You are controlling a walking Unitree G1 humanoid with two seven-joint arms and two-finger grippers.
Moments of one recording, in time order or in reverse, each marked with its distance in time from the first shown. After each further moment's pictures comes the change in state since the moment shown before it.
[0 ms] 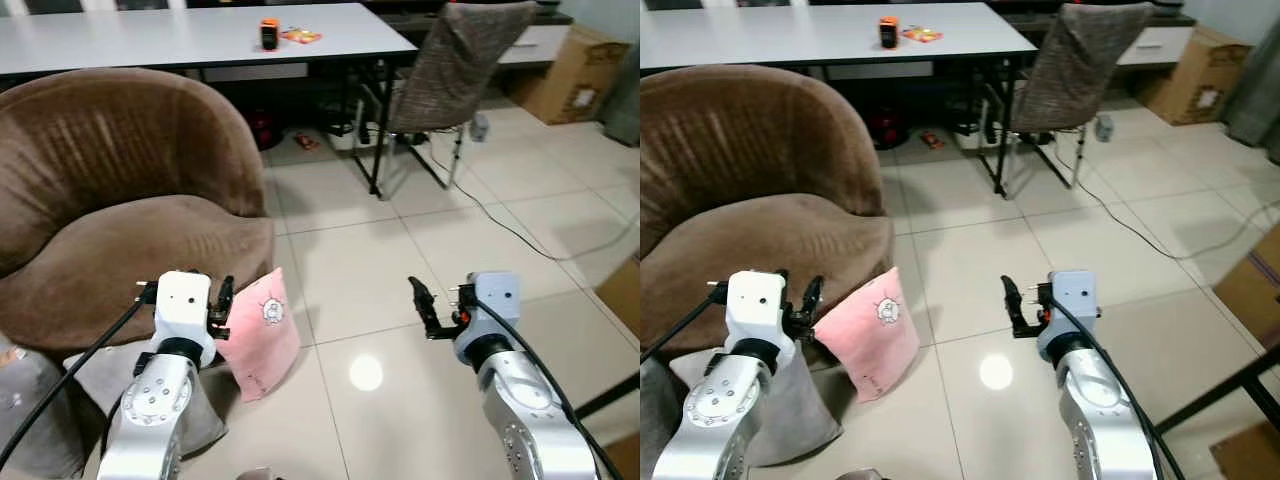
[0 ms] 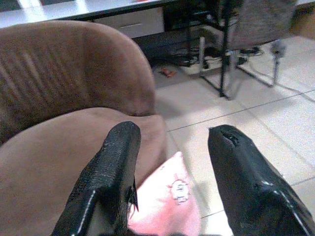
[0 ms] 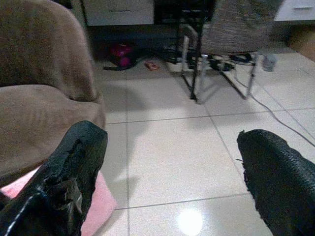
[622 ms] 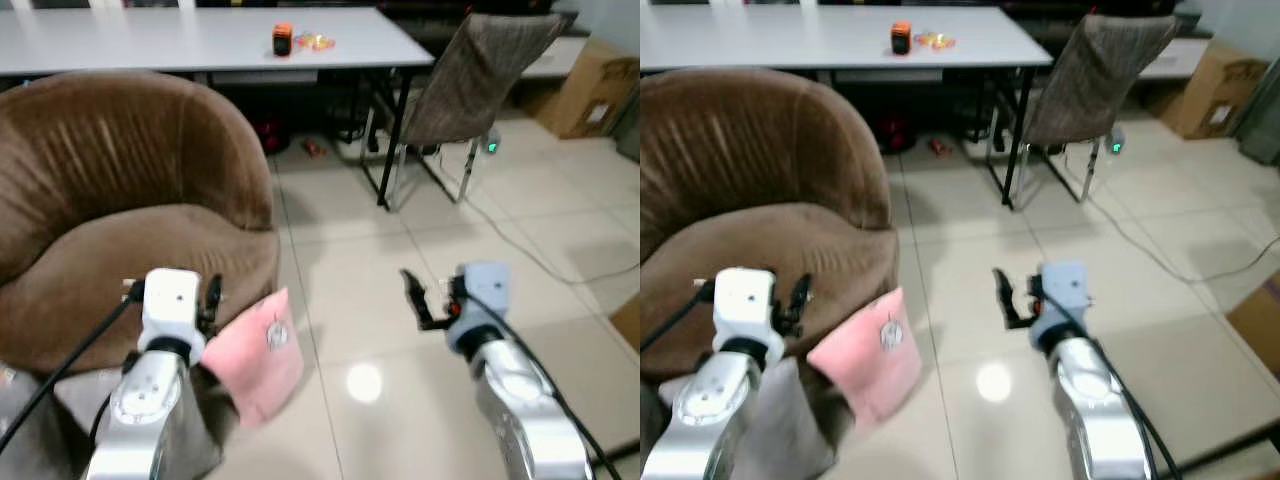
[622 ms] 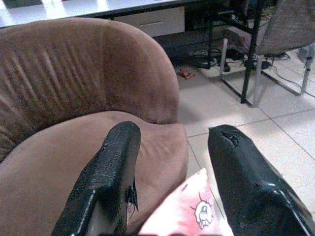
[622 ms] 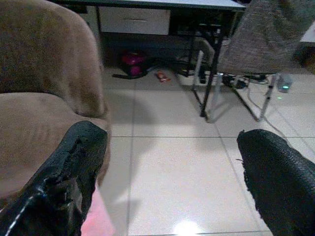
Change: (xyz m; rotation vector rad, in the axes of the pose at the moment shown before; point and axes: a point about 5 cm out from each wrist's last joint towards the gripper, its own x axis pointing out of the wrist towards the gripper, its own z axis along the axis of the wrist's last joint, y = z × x) left arm 0.002 0.008 -0.001 0.001 0.009 0.033; right arm 0.006 0.007 0.007 -0.041 -0.019 0.027
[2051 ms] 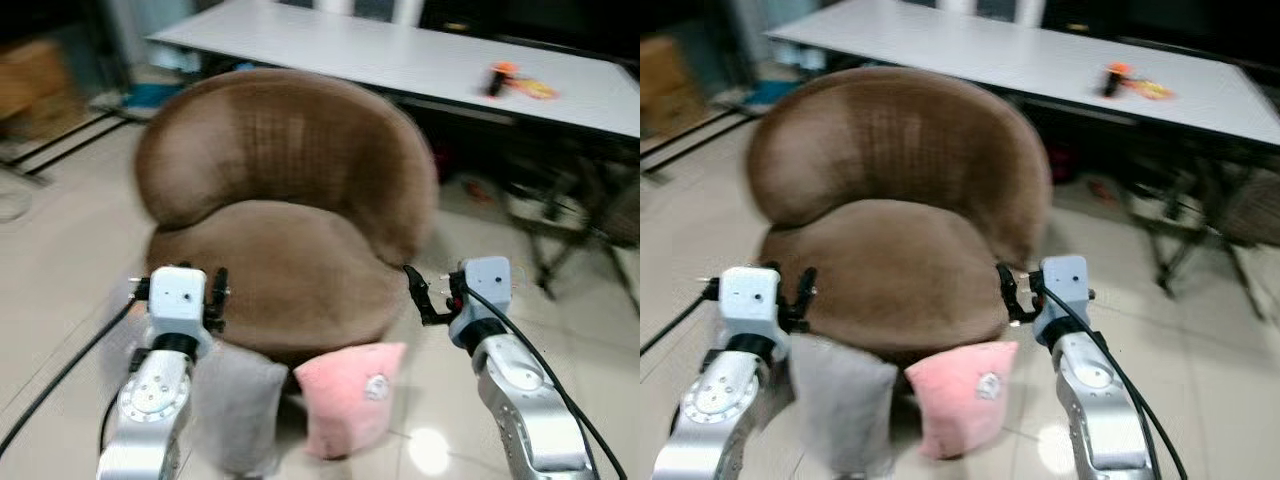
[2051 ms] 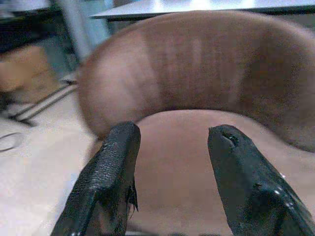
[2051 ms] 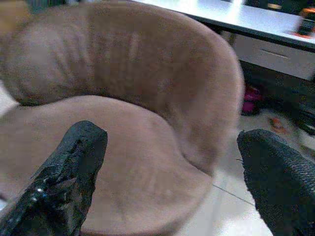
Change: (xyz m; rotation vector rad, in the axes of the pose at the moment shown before) left arm 0.001 0.001 0.005 0.044 -0.054 0.039; right arm 0.010 0.000 0.003 -0.007 -0.027 0.014
